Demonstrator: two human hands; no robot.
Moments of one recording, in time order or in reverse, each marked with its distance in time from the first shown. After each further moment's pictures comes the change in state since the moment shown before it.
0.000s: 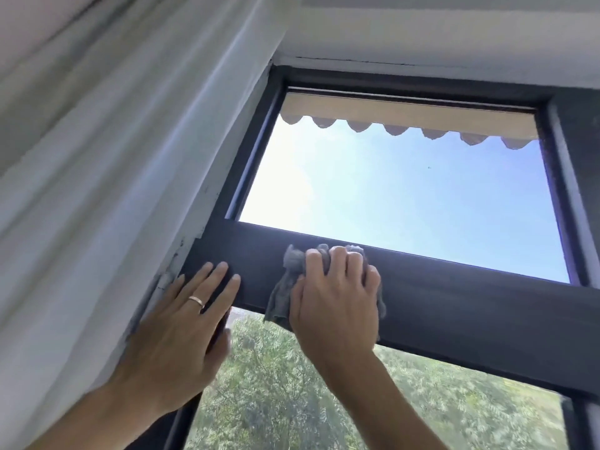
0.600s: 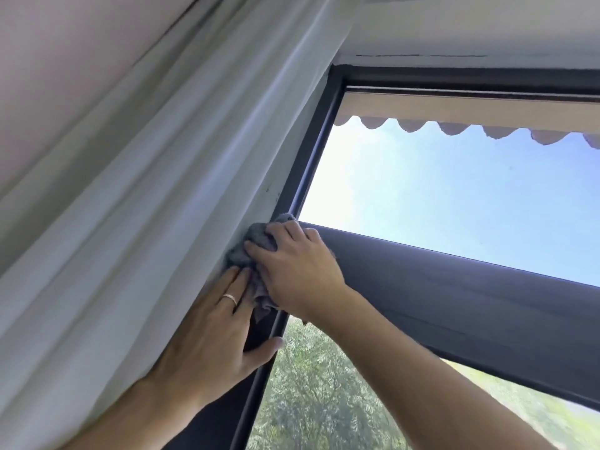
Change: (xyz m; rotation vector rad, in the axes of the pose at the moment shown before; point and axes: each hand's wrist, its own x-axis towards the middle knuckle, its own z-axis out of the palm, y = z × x) left_hand -0.009 -0.023 -0.020 0.110 -0.152 -0.082; right_hand 0.061 -0.093 0.035 0.164 -0.175 -0.613
